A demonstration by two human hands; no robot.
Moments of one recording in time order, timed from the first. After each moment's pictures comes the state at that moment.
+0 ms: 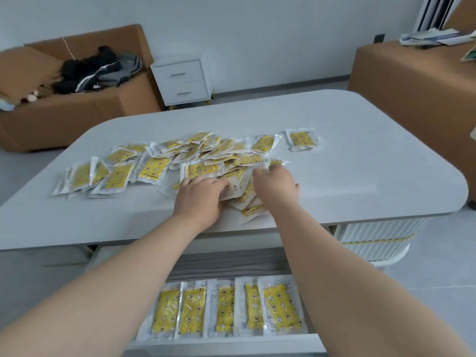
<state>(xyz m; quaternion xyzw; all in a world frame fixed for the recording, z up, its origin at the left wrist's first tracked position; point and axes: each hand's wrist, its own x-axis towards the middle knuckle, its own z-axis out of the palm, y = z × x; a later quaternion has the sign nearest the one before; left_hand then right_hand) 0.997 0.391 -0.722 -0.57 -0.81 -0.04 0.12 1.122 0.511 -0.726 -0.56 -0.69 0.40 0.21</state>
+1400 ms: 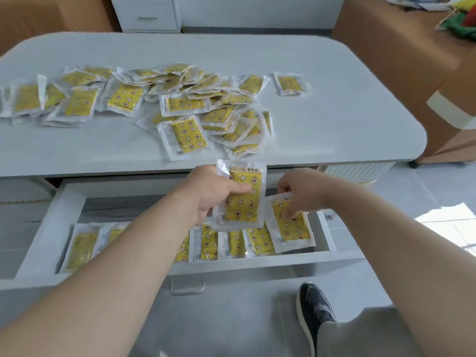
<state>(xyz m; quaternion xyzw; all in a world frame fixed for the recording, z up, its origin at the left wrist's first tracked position) 1.078 0.317 -0.721 -0.23 -0.75 -0.39 -0.48 1.245 0.451 -0.724 -0.37 -0.88 0.23 -0.20</state>
